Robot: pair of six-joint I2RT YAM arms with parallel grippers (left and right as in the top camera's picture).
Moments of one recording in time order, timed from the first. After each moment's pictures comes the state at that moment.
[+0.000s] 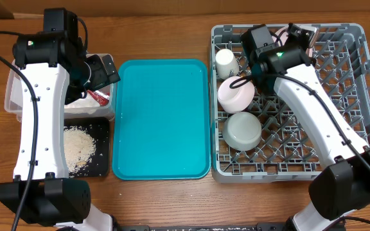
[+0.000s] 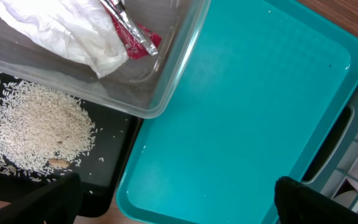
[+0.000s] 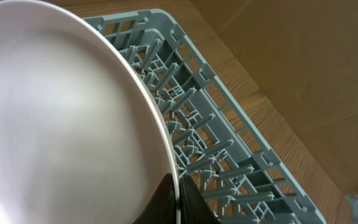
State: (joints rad) left arm 0.06 1.75 1.88 -1.44 0.07 -0.39; right arm 0.34 1.80 1.66 -1.19 1.01 0.73
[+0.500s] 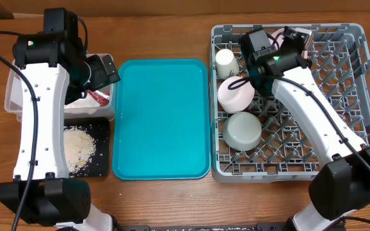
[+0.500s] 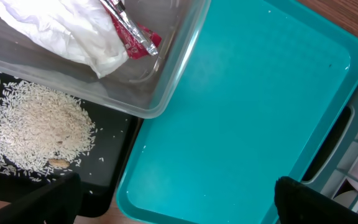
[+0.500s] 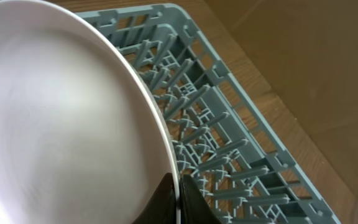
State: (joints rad) left arm 0.06 1.75 1.88 -1.44 0.07 -0.39; right arm 0.34 1.80 1.61 -1.11 0.97 0.68
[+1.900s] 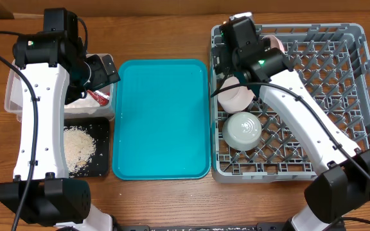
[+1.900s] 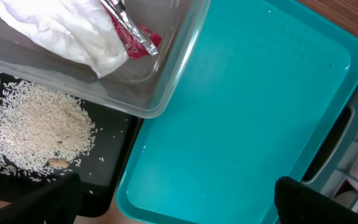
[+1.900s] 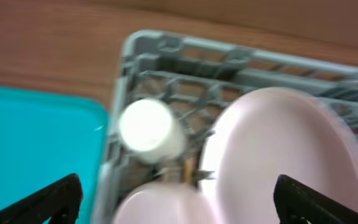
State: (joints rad) left arm 0.06 1.75 1.88 -1.44 0.07 -0.39; right arm 0.45 1.80 1.67 -0.78 0.35 0.19
